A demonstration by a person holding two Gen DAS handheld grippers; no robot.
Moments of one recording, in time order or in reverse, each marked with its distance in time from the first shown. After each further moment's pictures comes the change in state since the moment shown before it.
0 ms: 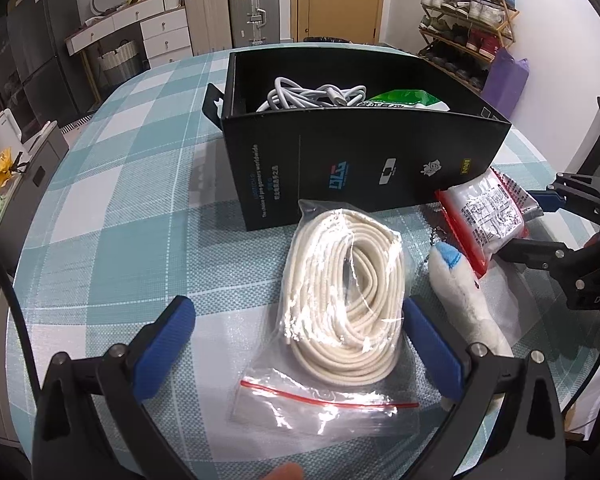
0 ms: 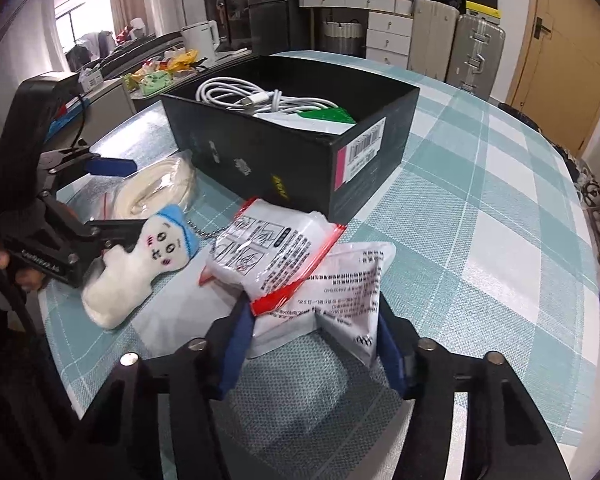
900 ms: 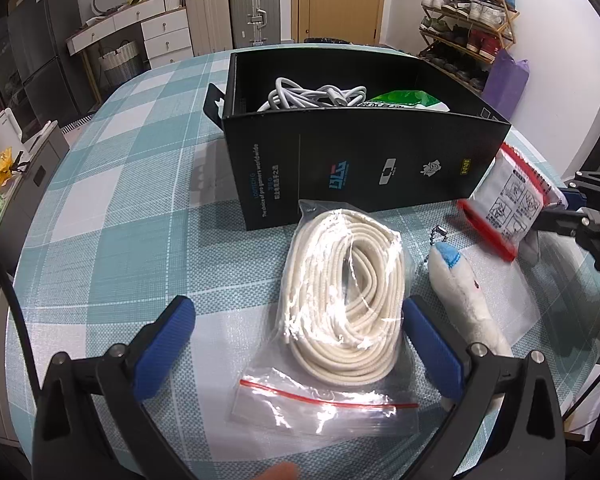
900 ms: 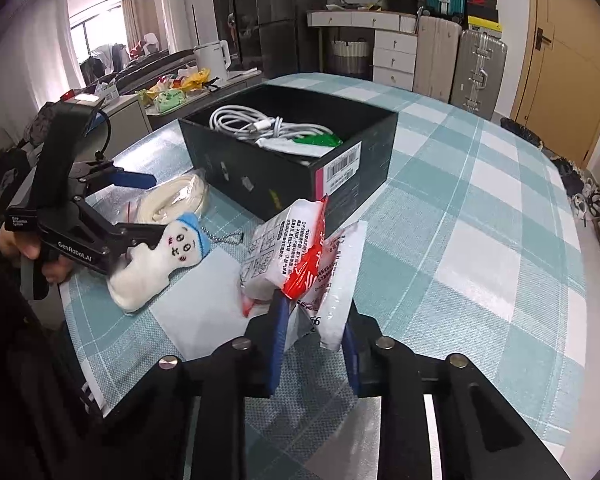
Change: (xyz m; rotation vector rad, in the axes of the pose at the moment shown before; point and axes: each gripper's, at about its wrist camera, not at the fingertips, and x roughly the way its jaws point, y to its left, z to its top) left arm 0.000 0.001 -0.001 -0.002 -0.002 -0.002; right arm -0.035 -0.013 -0.010 -0.004 -0.087 0.035
